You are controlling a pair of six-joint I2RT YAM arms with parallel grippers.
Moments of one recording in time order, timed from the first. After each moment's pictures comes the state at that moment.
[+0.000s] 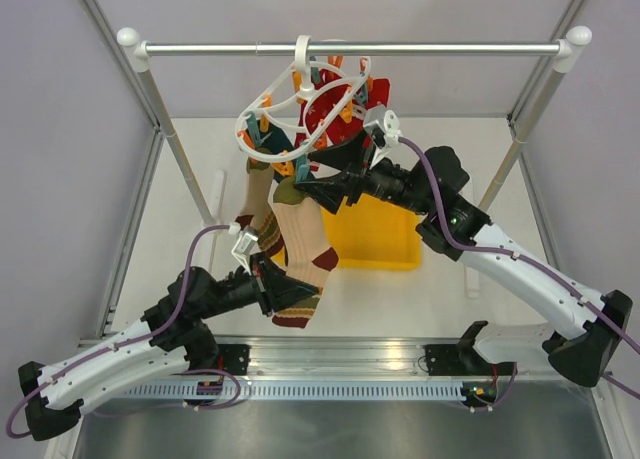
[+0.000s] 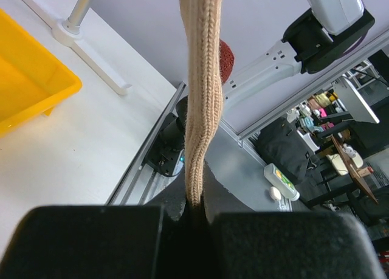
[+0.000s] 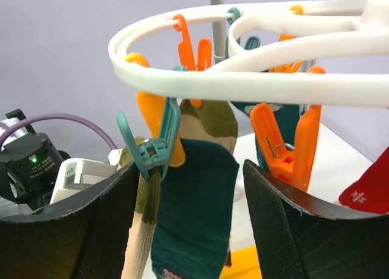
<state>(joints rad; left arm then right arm) -1.02 0.44 0.42 0.13 0.25 -0.77 0.82 1.23 1.24 0.23 -0.40 0.21</state>
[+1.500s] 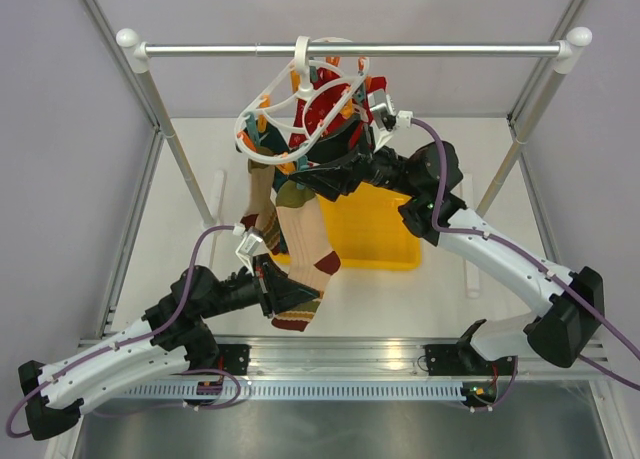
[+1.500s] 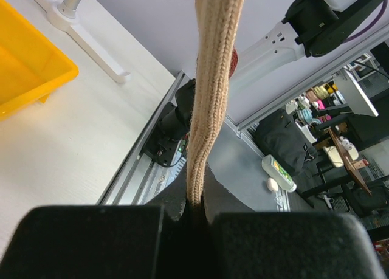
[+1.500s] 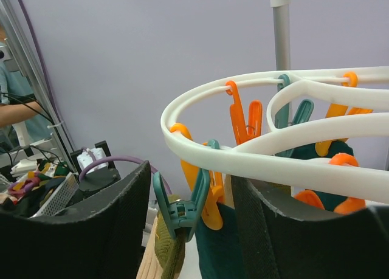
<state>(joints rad) -1.02 0.45 0.42 0.10 0.27 -0.78 0.74 1.37 1.24 0.70 -0.68 0.55</state>
